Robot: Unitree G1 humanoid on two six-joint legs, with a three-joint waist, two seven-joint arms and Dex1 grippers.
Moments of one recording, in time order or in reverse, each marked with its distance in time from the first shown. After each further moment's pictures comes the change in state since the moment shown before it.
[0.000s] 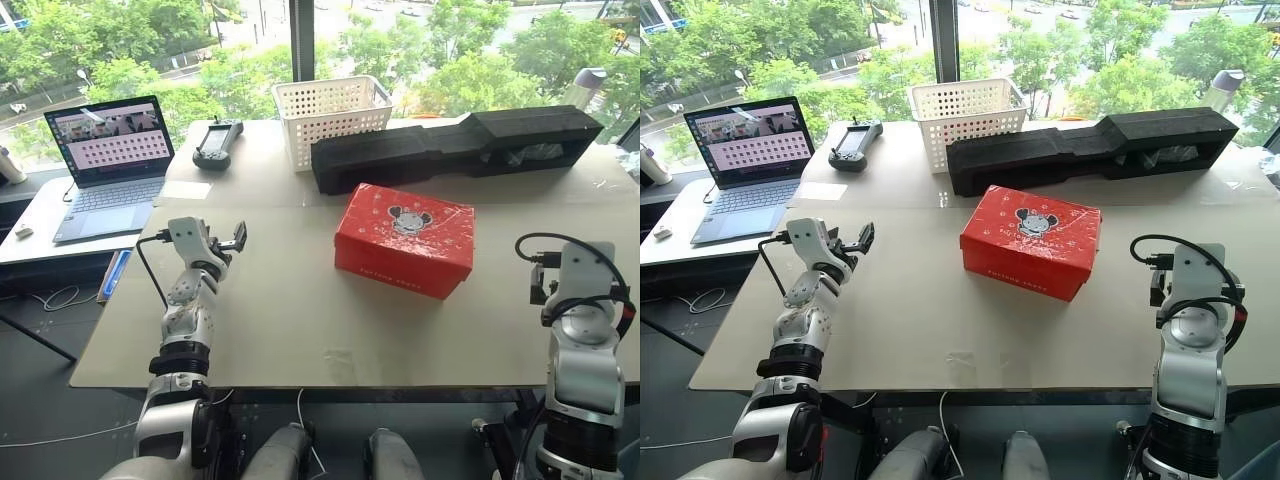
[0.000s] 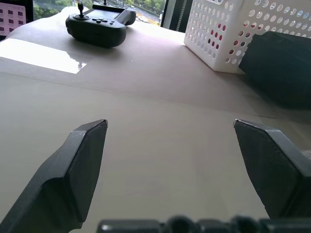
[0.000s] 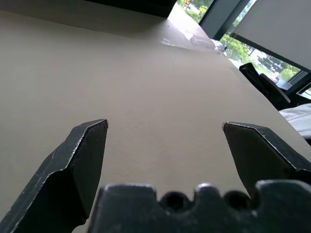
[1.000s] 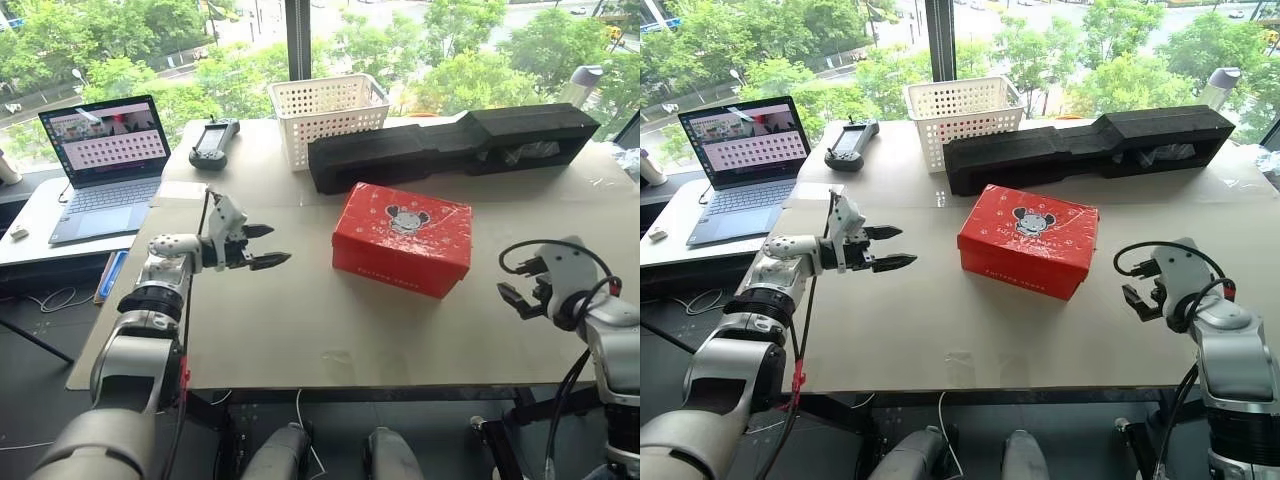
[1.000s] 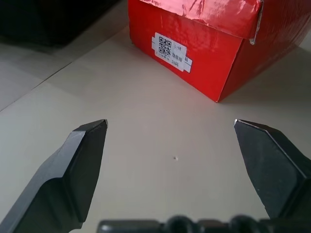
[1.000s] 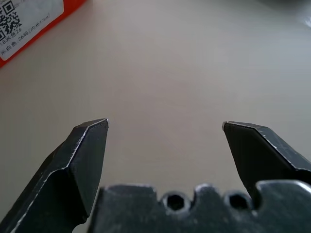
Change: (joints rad) left arm -0.376 0.244 -0.307 0.522 0.149 -0.144 -0.960; right arm -0.023 -0.357 0.122 0.111 0.234 0.134 0.474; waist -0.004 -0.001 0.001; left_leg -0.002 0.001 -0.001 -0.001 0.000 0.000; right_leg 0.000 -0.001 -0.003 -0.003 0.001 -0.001
